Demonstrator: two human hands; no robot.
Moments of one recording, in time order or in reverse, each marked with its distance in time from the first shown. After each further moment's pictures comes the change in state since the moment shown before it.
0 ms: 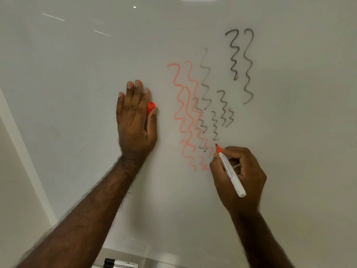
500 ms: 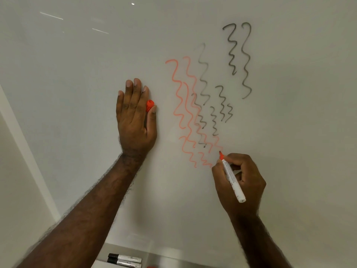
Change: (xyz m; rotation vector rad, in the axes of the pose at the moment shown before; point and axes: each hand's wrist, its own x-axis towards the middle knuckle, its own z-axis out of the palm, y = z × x) left_hand -0.003 0.000 0.000 0.006 -0.014 -0.007; right_hand -0.023 0.012 -0.003 -0.063 0.062 0.031
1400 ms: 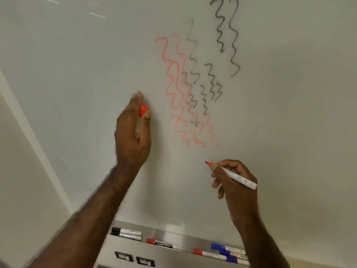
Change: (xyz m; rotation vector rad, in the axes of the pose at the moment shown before) left_hand -0.047 0.064 -0.057 -0.221 -0.149 -0.367; right_hand -0.042 0.013 -0.058 0.548 -0.399 0.749
